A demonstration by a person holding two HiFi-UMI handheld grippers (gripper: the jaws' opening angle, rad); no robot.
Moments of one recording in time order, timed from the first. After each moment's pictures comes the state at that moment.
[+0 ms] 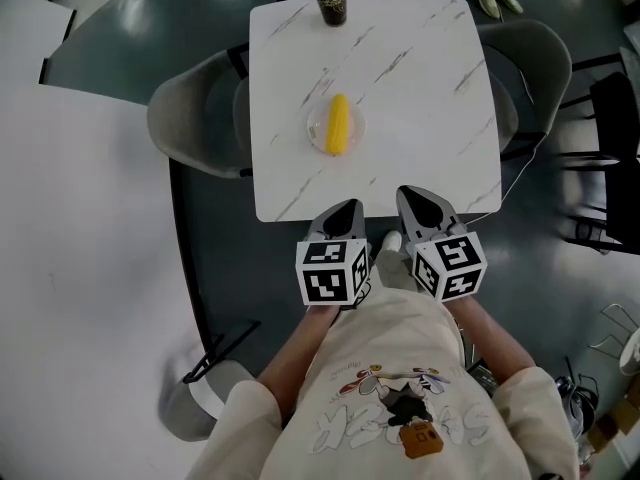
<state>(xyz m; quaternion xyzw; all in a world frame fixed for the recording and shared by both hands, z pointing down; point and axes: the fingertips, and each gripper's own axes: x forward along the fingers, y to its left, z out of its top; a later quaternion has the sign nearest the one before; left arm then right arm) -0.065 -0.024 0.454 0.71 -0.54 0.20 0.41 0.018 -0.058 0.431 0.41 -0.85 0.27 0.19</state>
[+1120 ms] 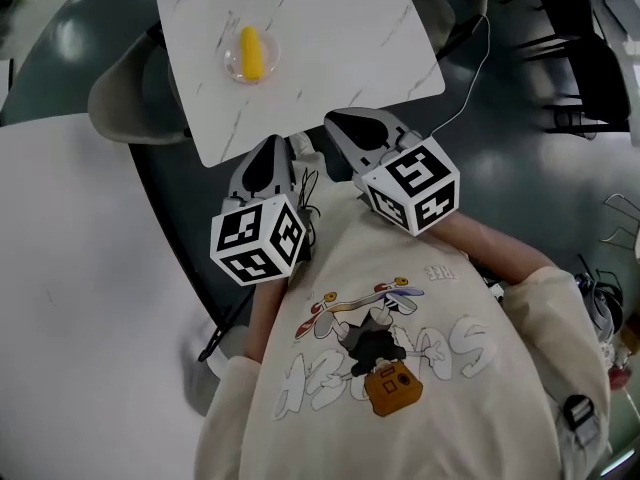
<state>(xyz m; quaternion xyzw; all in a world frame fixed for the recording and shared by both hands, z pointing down) -0.039 0.039 0.373 0.75 -0.56 0.16 0.32 0.045 0.022 0.371 0.36 -0.88 0.26 0.15</state>
